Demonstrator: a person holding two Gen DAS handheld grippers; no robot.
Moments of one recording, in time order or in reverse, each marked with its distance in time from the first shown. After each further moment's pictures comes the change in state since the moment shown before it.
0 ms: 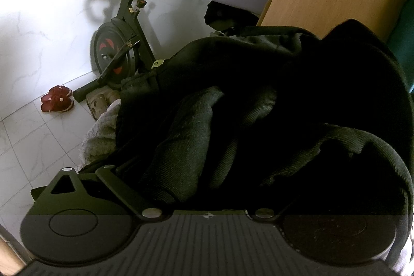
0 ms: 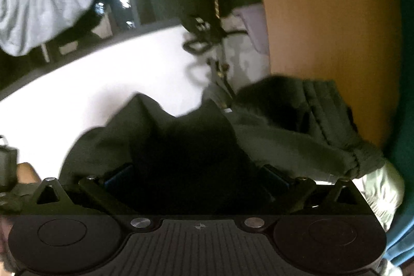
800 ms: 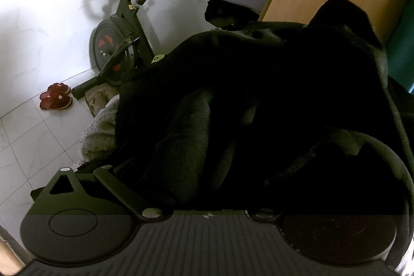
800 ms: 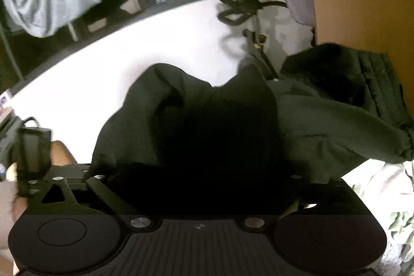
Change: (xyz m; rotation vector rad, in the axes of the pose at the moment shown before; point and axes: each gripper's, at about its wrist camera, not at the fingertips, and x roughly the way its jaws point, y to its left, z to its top) left arm 0.004 0.002 -0.005 -0.005 0.008 0.001; right arm 0.027 0.023 -0.002 -0.022 0.129 0.152
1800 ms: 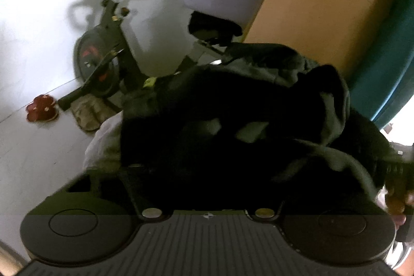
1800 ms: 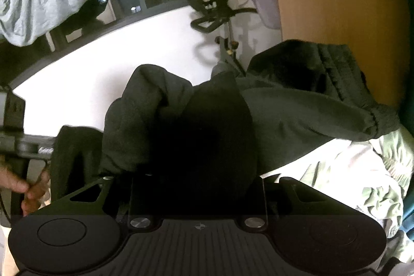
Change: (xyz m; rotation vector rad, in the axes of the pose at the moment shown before) left arm -0.031 0.009 0.033 0.042 -0.007 -0.118; right arm -0.023 -0.007 -0.029 0.043 -0.068 -0.101
